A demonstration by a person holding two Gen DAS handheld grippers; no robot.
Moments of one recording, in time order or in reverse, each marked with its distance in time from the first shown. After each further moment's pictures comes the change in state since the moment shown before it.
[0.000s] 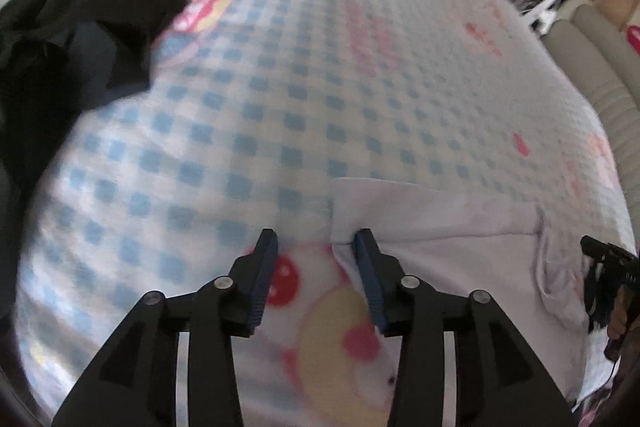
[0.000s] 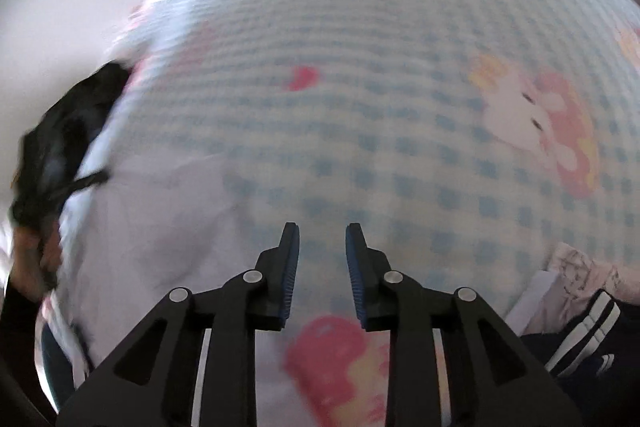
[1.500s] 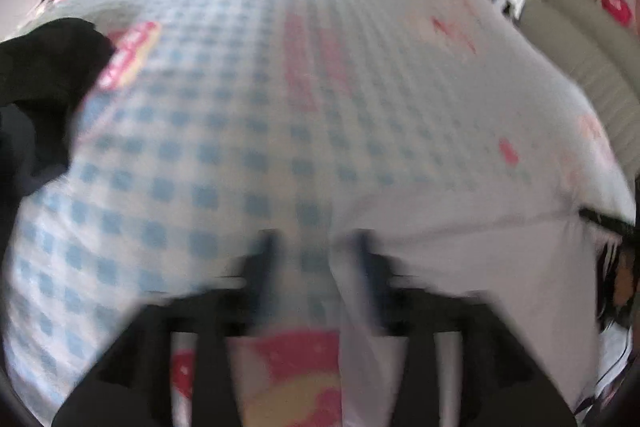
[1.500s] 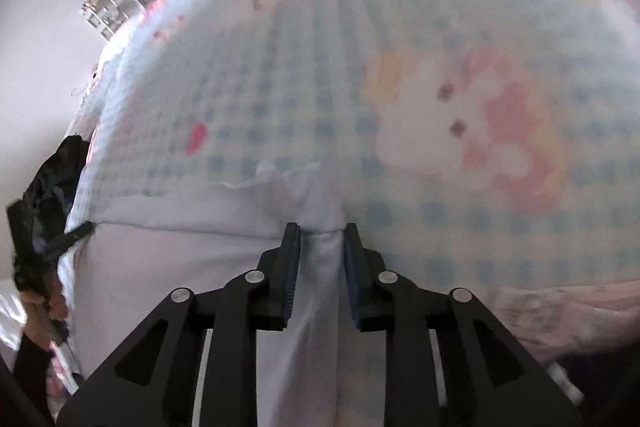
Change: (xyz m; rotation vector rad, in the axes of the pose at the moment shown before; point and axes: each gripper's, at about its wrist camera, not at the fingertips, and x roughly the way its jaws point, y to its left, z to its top) left arm 0.053 -0.037 0.055 0.067 0.016 -0.007; right arm 0.008 -0.119 0.020 0.312 -0.109 -0.050
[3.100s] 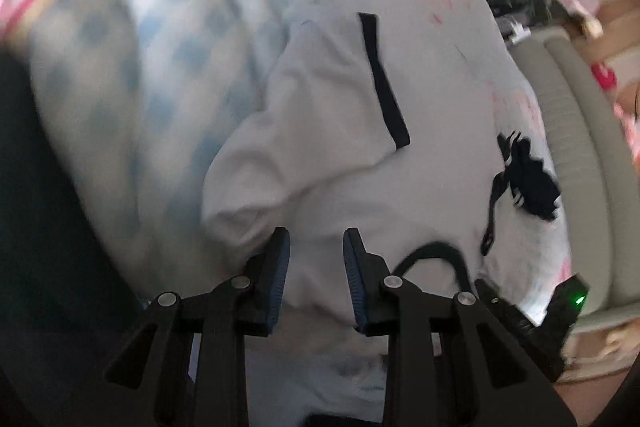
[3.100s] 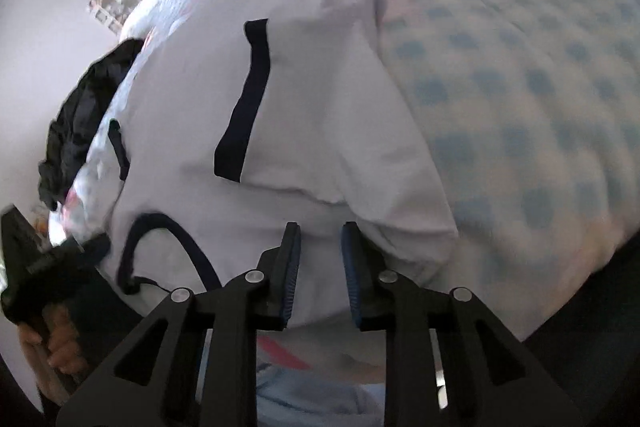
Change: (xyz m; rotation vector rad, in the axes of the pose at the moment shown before) left arm -0.209 -0.025 -0.368 -0.475 0.087 -0.235; right arm -0.147 0.056 -0.375 0.149 0.062 -0.044
